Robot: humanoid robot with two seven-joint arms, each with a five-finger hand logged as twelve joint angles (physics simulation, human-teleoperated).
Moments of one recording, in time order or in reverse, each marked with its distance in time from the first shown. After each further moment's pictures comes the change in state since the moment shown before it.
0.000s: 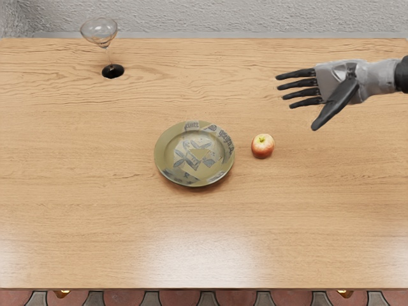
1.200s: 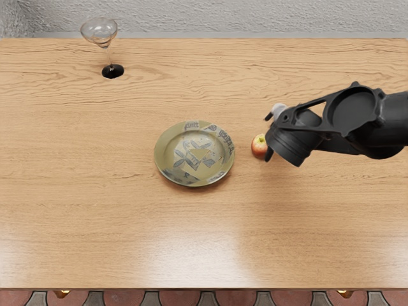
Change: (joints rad) left arm 0.000 0.000 0.000 0.000 0.000 0.000 0.000; right arm 0.549 0.605 -1.077 0.244 0.022 -1.222 0.000
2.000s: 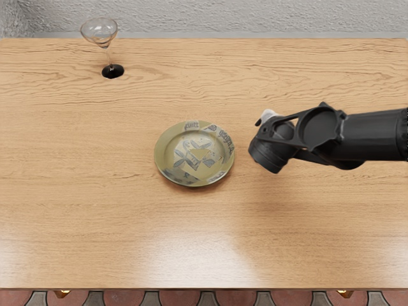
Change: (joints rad) left arm 0.000 0.000 0.000 0.000 0.000 0.000 0.000; right arm -0.147 0.128 0.035 -0.220 -0.049 0.000 0.000
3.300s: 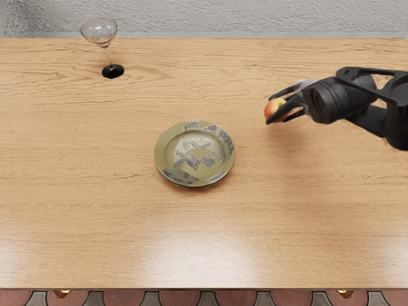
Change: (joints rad) left arm 0.000 0.000 0.000 0.000 0.000 0.000 0.000; right arm -0.182 -0.361 0.556 -0.007 -0.052 0.172 0.000
